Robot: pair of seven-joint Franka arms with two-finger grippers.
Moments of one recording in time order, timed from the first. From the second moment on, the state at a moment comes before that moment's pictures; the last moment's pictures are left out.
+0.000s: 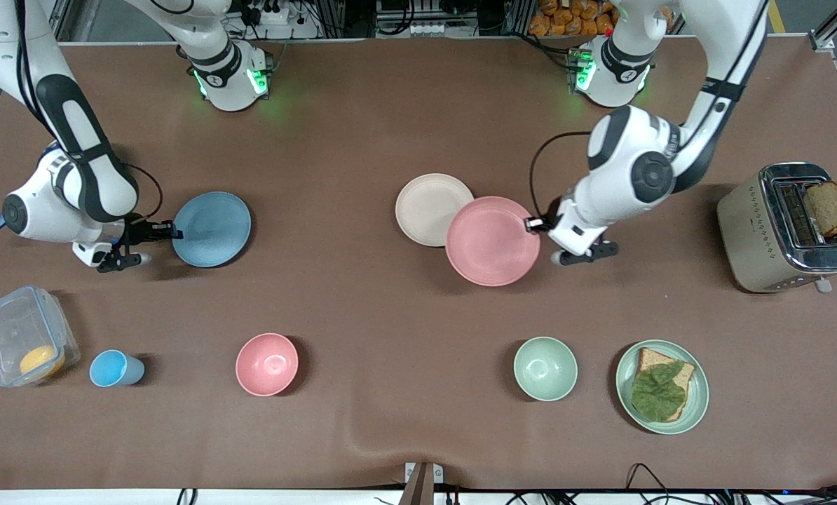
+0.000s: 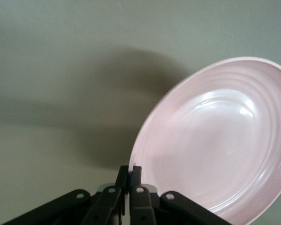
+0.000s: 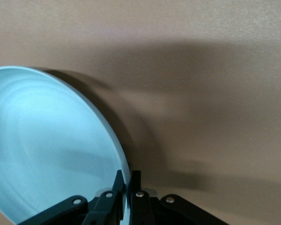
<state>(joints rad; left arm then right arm) 0.01 0.26 -0.52 -2.08 -0.21 2.24 -0.60 -0.22 0.39 -0.06 -2.22 0.28 2.24 -0.62</state>
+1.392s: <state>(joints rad) -0.24 0.33 -0.52 -2.29 -0.21 2.58 -0.84 -0.11 0.40 -0.05 -1.94 0.29 1.83 -0.35</state>
